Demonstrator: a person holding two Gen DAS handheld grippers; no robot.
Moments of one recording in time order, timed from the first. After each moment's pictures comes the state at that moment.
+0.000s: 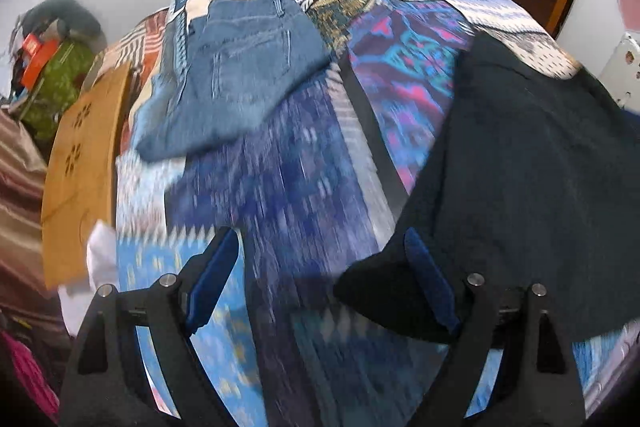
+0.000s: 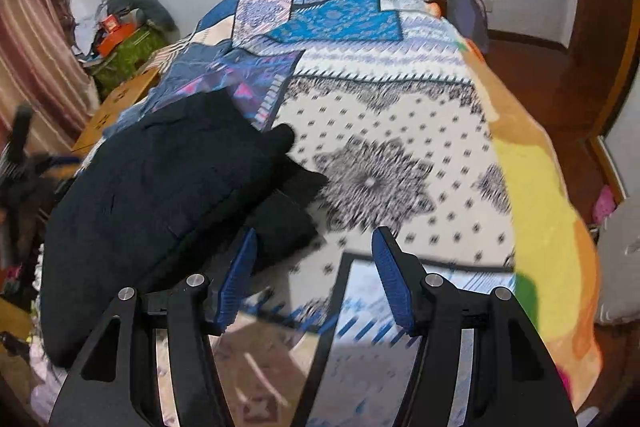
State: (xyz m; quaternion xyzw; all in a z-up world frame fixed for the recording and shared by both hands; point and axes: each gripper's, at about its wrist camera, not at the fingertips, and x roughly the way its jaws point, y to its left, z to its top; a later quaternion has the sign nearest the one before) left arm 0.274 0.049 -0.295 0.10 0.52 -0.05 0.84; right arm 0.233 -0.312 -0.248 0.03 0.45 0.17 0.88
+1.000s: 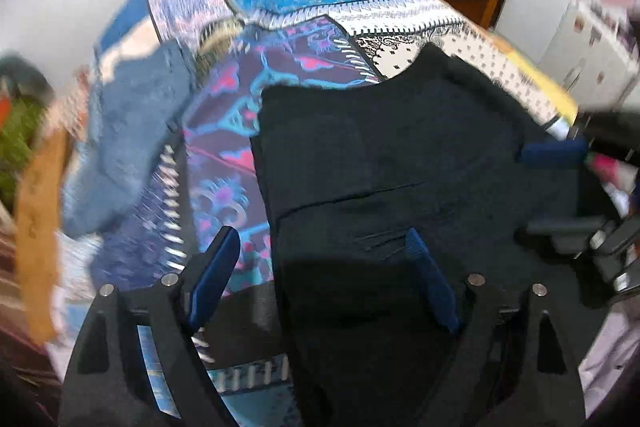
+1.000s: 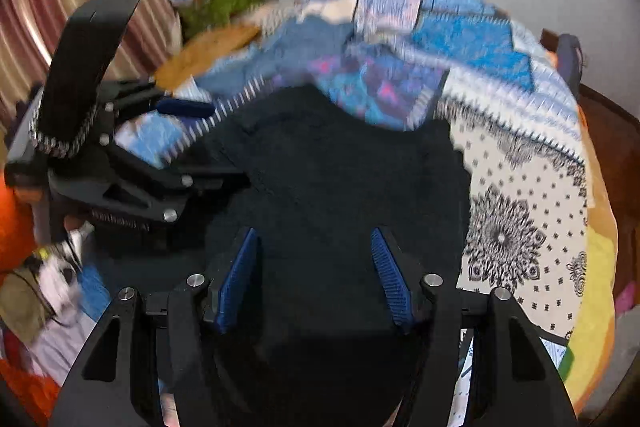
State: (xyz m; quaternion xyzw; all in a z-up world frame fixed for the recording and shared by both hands) left arm 0.303 -0.062 -0.291 0.10 0.51 -0.16 0.84; right arm 0.233 -0.217 -0.240 -0.07 0.46 0.33 0.82
